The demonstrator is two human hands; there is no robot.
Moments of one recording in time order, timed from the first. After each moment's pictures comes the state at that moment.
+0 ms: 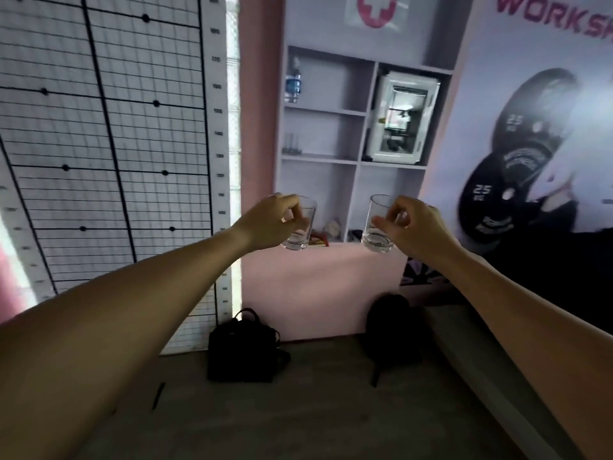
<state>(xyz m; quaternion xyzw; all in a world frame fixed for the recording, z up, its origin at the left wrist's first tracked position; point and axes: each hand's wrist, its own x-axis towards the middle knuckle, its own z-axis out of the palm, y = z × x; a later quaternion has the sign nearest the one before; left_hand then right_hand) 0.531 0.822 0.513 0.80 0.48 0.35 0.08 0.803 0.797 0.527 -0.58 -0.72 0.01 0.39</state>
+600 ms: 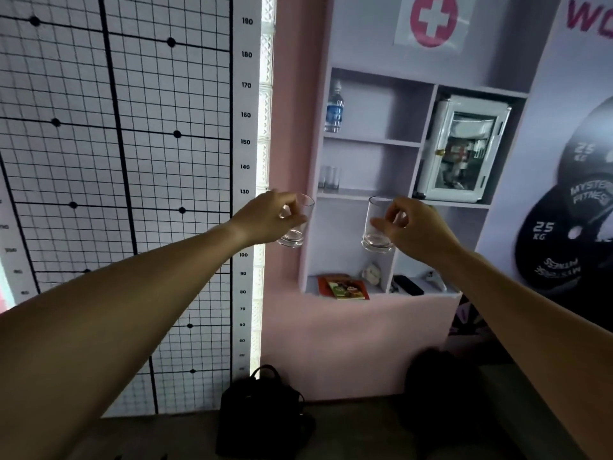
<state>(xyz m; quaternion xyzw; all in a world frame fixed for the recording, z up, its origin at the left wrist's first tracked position) 0.402 1.055 0.562 0.79 0.50 0.35 0.00 0.683 1.052 0.569 -0.54 -0.74 0.01 0.40</state>
